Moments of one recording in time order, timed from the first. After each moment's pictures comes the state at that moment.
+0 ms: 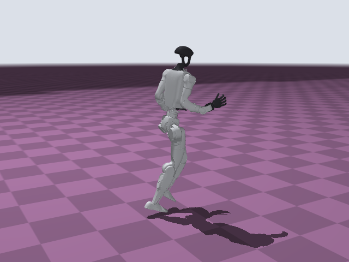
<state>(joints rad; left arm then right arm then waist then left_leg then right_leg) 0.43 -0.07 0.16 0.27 0.13 -0.90 -0.13 0.14 -0.08 -0.36 0.03 0.12 -0.71 0.11 0.15 0.03 -0.12 -0.75 0.02 0.24 1.11 -0.03 0.09 -0.17 0.14 -0.06 0.27 -0.04 -0.21</state>
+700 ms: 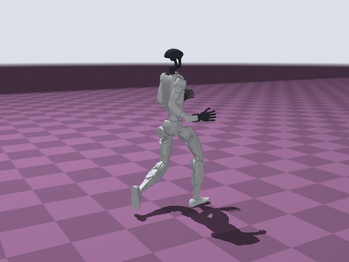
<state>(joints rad) 0.30 -0.04 0.28 0.11 0.01 -0.87 -0.18 0.38 0.04 -0.37 0.25 -0.14 -0.74 0.06 -0.34 0.10 -0.07 0.02 0.09 0.17 1.08 0.27 -0.11 -0.54 -0.01 -0.14 0.51 -0.10 -0.23</state>
